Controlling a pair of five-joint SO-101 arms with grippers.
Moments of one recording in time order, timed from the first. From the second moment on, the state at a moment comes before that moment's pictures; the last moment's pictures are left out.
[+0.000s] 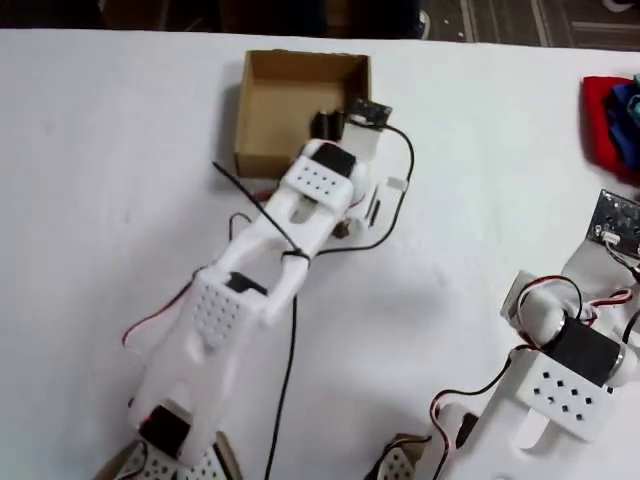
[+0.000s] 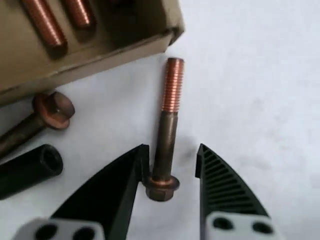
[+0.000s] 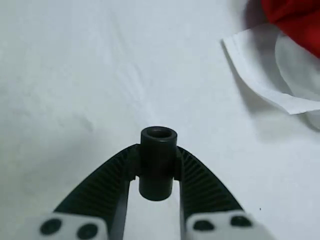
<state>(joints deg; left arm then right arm) 24.1 53.9 -47.8 79.5 13.1 28.4 -56.7 44.5 77.4 7.3</state>
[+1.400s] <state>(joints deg) 10.4 25.0 -10.3 99.1 -75.6 26.7 -56.7 44.5 72.9 7.3</state>
